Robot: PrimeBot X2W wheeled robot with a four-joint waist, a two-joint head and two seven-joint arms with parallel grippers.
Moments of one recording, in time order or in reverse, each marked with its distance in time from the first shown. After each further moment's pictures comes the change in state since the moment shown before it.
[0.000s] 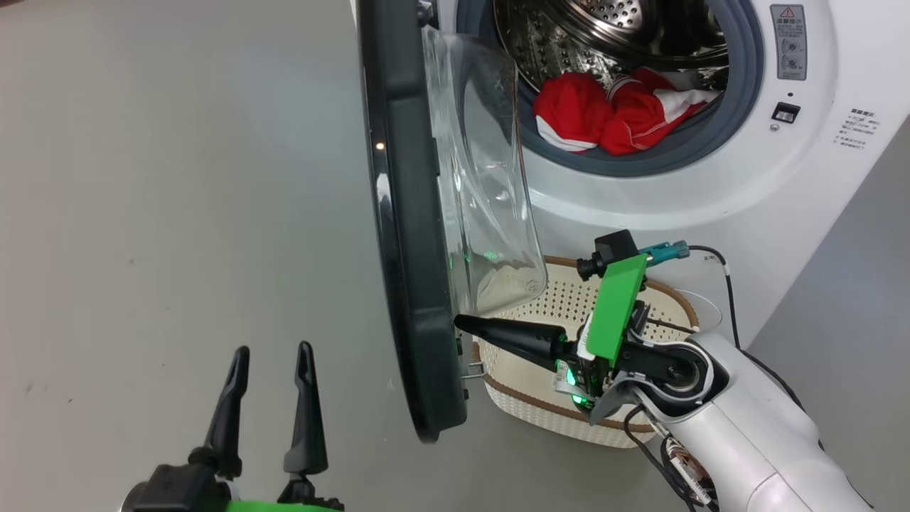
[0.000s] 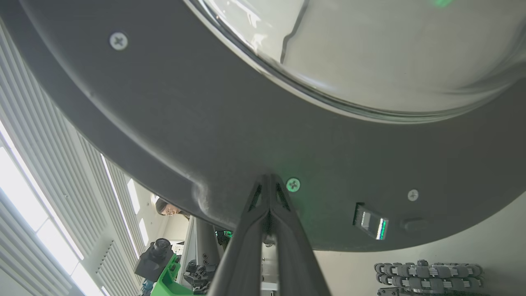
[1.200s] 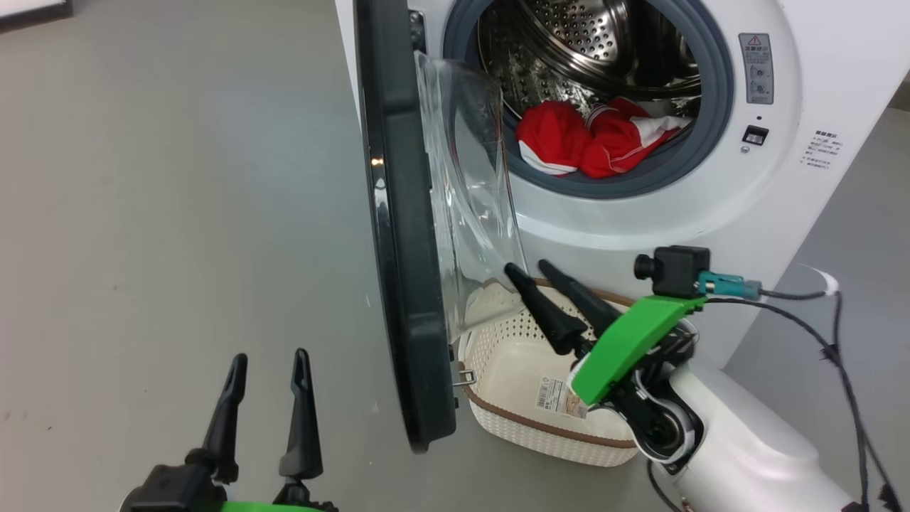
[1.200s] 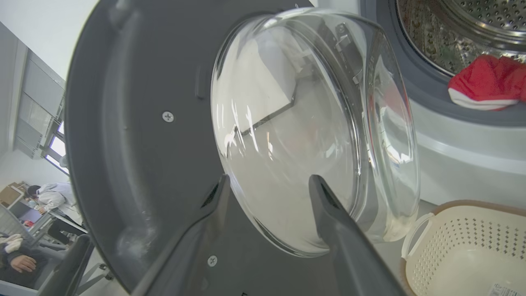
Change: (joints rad) left arm 0.009 0.019 -0.002 0.026 -0.035 0.002 0.000; right arm 0.046 -0.058 0.115 -0.062 -0.597 0.000 -0.709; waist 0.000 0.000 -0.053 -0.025
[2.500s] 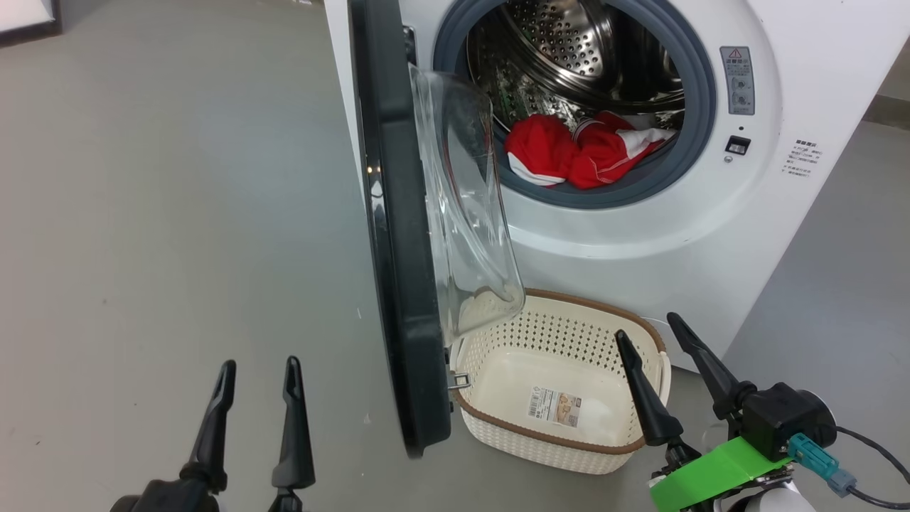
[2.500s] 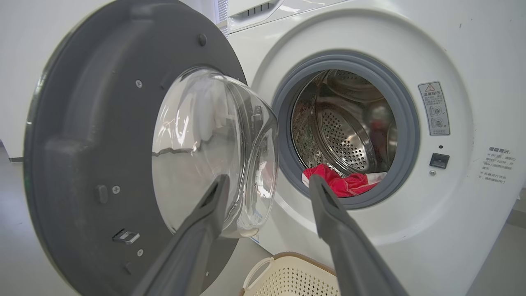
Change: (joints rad) left arm 0.039 -0.013 0.039 -0.034 0.082 -0.018 0.000; right arm 0.494 0.080 -0.477 -0.326 -0.958 0.001 -0.233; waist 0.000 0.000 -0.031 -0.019
